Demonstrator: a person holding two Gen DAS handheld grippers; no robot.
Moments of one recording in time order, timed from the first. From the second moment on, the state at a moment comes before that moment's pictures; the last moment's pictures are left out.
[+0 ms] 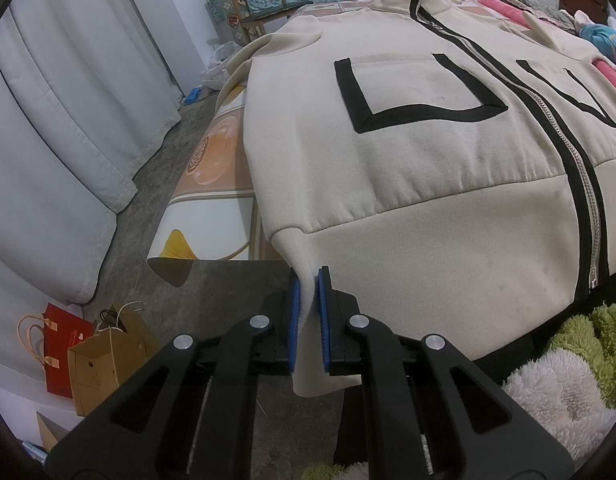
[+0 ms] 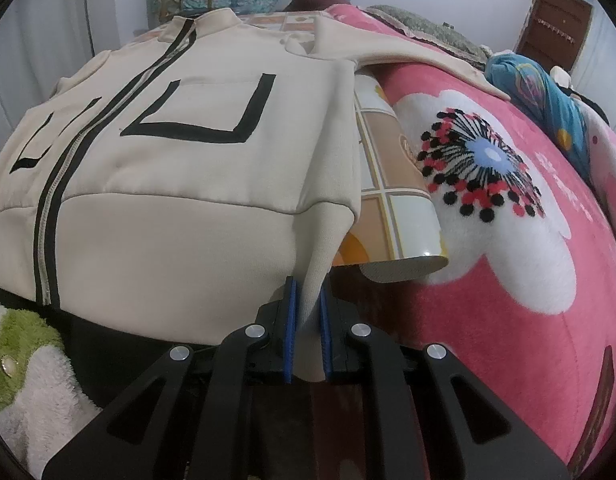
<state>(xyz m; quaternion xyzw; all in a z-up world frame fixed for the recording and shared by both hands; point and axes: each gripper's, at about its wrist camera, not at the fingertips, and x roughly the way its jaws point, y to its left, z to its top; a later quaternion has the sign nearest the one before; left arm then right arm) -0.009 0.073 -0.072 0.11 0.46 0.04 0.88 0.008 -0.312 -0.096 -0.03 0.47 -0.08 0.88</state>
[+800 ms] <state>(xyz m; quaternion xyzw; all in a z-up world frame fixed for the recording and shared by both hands) -0.010 0.072 -0.070 0.11 0.47 0.04 0.88 0.016 -0.318 -0.094 0.01 0.50 -0.08 0.86</state>
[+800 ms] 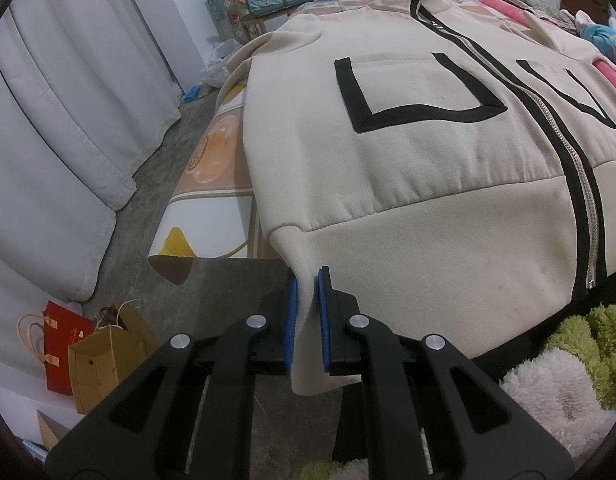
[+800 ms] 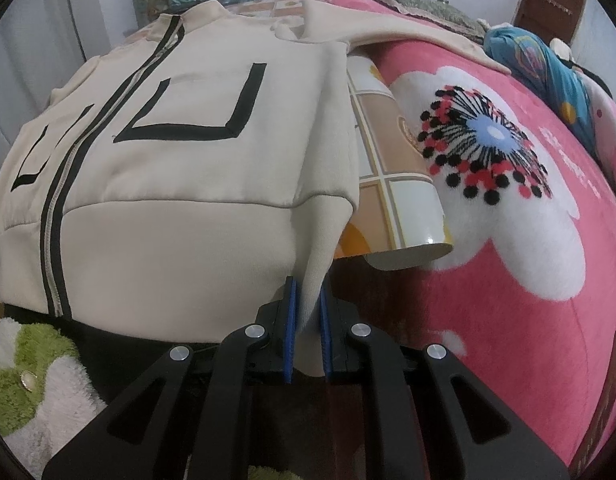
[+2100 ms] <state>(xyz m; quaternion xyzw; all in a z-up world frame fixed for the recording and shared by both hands) -0.029 0.058 -0.053 0.10 0.52 0.01 0.85 0.001 -0.239 -0.046 -0.04 0.53 0.06 0.84</state>
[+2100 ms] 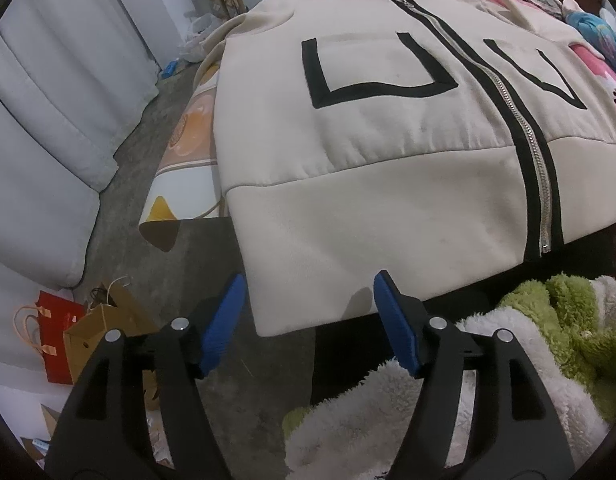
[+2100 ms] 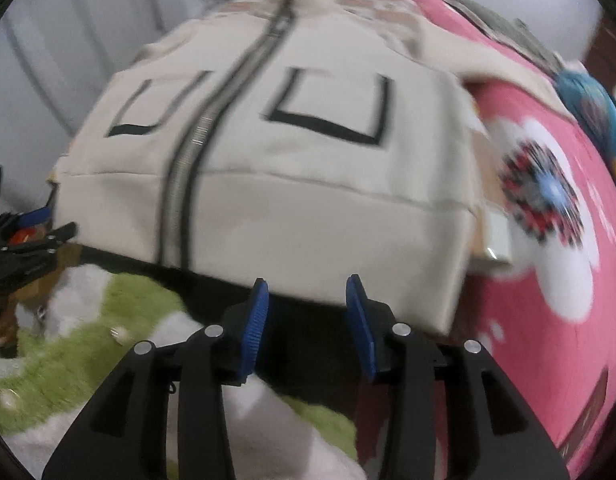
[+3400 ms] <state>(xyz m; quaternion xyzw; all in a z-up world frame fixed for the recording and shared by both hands) -0.006 0.084 -0.063 0.06 0.56 0.02 0.83 0.074 -0.082 -0.068 -0.11 0.53 0.29 0.79</state>
